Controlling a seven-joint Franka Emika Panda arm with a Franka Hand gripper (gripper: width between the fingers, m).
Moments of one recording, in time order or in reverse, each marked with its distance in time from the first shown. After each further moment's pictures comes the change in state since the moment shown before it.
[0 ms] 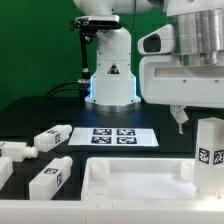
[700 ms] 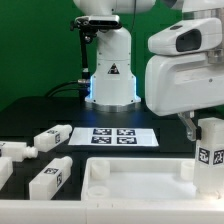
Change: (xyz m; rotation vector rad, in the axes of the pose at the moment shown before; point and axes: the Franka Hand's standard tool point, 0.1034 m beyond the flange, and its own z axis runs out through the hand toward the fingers) arm -0.007 -0.008 -0.001 -0.026 0.000 -0.583
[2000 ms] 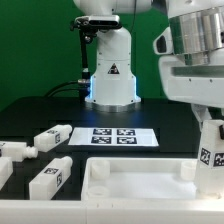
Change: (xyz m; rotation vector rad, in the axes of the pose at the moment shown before) arm 0.001 0.002 0.001 0.144 0.047 1.514
